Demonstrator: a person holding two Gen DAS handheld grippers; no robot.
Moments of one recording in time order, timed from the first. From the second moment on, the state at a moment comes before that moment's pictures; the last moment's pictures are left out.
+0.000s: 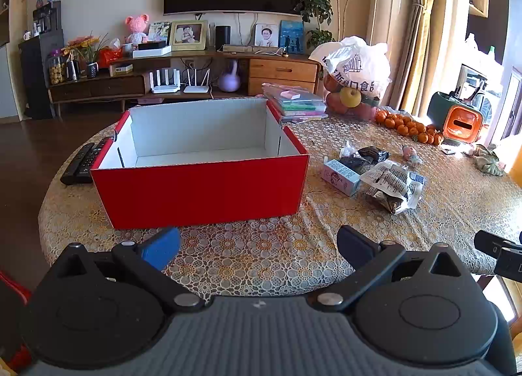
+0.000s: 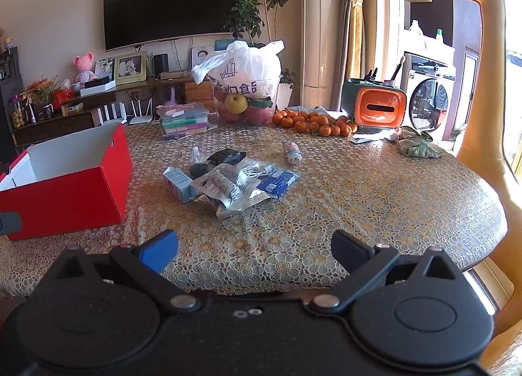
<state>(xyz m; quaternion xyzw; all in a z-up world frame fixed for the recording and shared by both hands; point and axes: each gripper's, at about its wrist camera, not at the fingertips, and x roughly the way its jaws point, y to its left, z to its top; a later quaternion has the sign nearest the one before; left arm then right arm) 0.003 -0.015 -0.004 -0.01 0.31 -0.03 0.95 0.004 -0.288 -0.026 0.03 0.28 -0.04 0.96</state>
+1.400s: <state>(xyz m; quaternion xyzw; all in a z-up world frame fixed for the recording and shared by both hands) 0.007 -0.022 -0.005 -0.02 0.31 -0.06 0.95 0.011 -0.280 -0.027 0.03 0.30 0.03 0.95</state>
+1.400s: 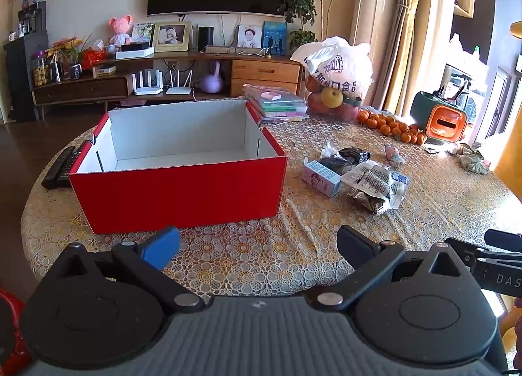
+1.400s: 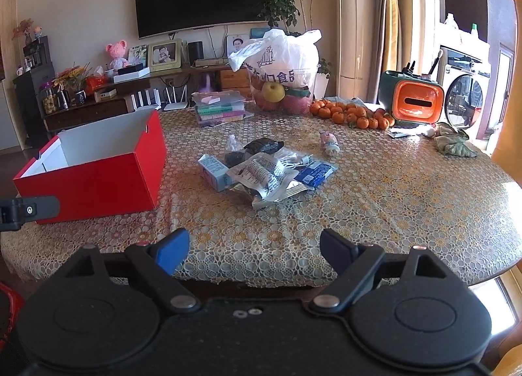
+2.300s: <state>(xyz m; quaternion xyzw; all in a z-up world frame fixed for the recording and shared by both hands) 0.072 -0.097 -0.019 0.03 0.30 -0.15 0.94 0.072 -0.324 -0.037 -0.03 0.30 0.09 0.95</state>
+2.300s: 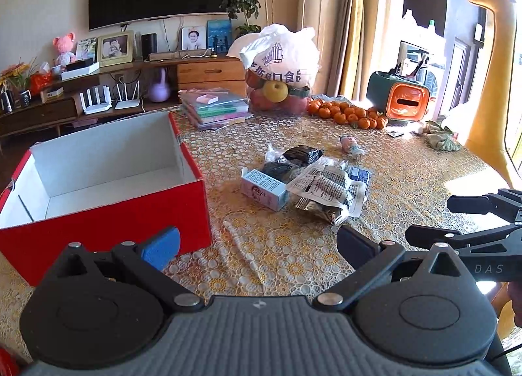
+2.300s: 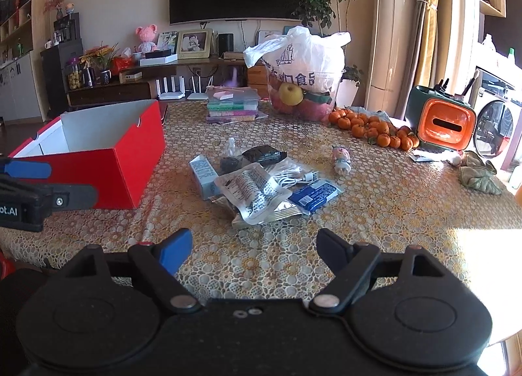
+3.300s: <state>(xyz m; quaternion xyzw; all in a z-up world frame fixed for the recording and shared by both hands) 0.228 -0.159 -0.053 -0.01 0.37 -0.09 0.92 0.170 -0.320 -0.075 -0.11 0.31 0.14 0.93</state>
